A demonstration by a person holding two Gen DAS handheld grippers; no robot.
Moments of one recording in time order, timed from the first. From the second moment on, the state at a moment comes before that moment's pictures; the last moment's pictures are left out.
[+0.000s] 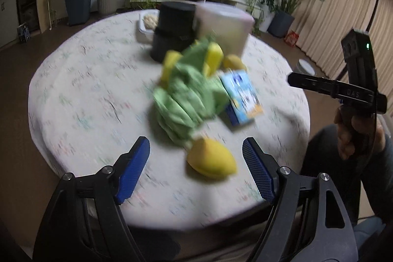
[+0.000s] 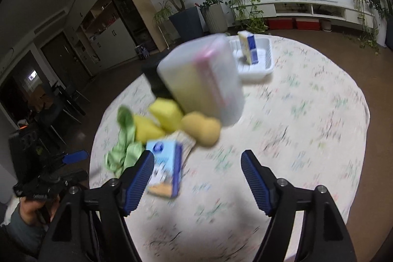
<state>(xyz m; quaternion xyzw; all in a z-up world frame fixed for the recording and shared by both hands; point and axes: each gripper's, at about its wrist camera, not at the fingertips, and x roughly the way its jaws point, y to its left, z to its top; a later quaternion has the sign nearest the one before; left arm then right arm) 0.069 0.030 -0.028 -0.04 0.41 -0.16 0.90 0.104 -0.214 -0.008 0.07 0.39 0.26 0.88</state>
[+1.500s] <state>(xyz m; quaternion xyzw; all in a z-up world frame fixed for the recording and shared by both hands) 0.074 -0.005 -0.070 -0.02 0.42 -0.12 0.90 0.103 -0.127 -0.062 -0.03 0.46 0.20 0.86</state>
